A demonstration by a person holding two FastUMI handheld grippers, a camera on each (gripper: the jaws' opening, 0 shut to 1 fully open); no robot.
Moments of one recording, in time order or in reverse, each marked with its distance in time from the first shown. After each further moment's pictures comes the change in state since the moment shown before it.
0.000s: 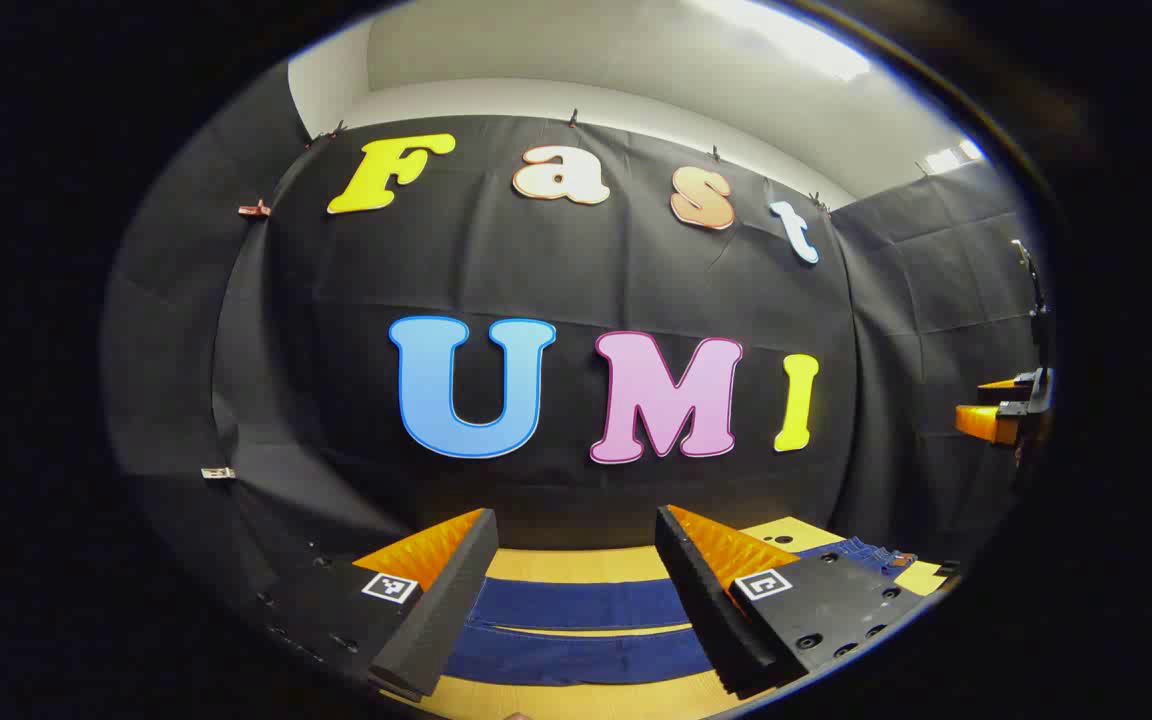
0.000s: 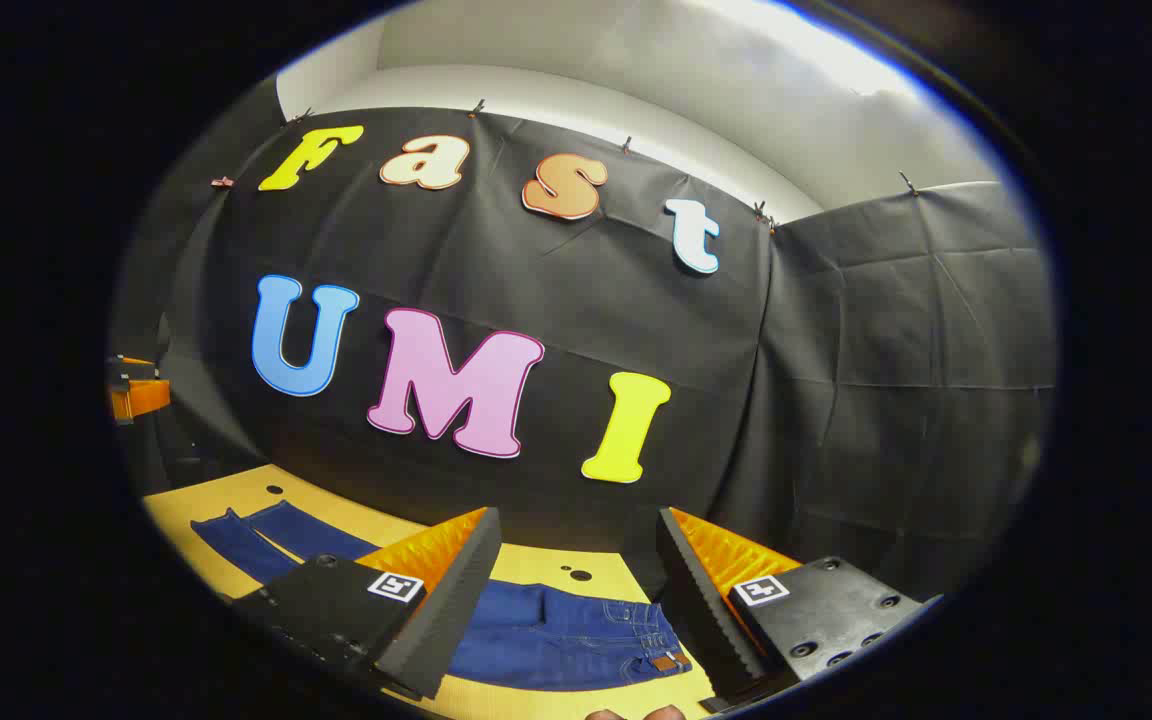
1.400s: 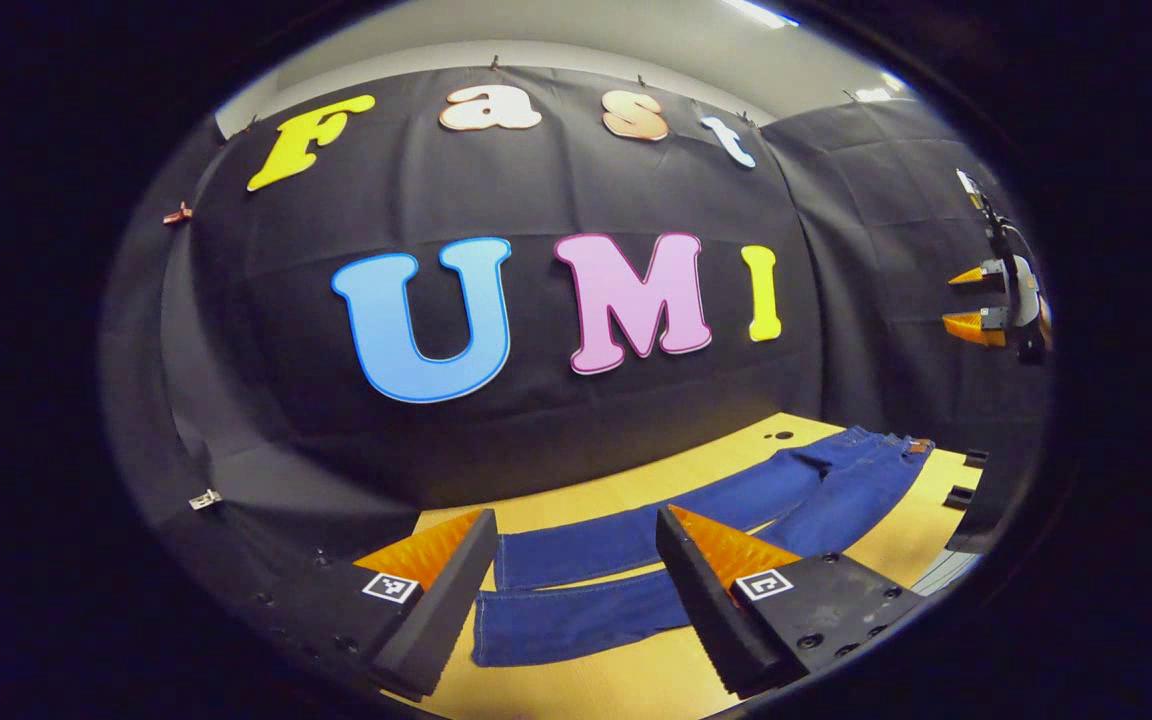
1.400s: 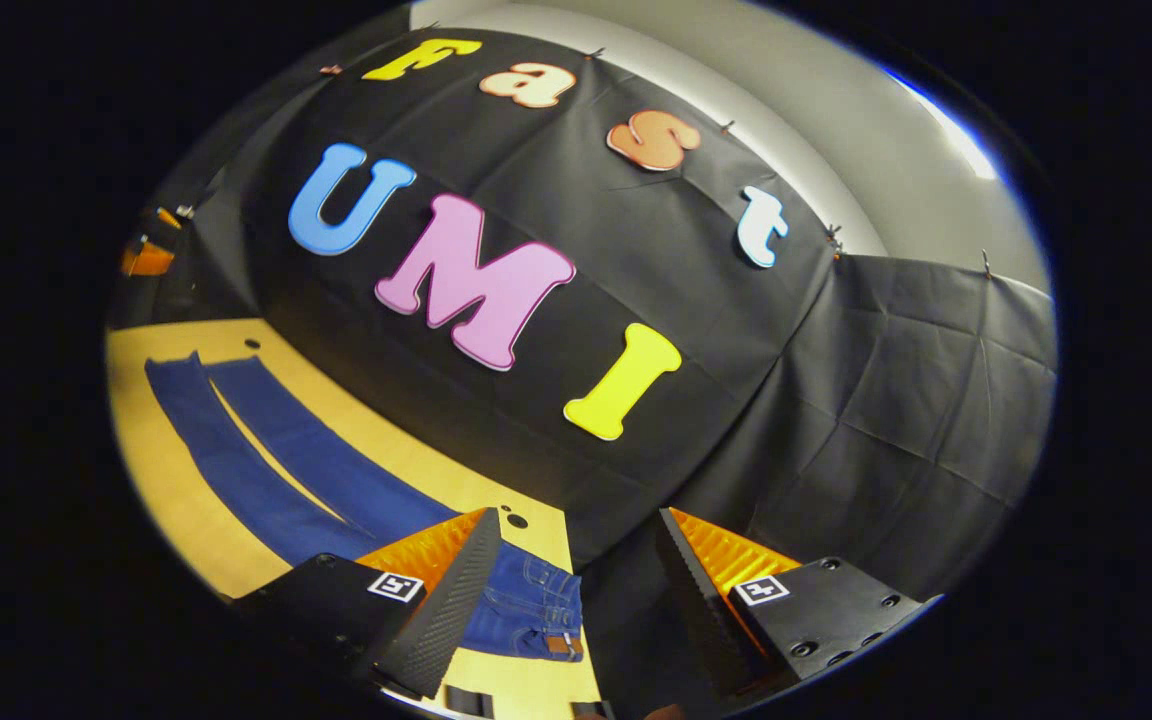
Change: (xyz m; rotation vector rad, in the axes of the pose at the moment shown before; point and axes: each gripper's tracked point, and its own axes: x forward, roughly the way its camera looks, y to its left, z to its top) left arm 0.023 0.043 -0.112 0.234 0.256 -0.198; right arm 0.023 -0.027 -0.085 -0.404 0.153 0.068
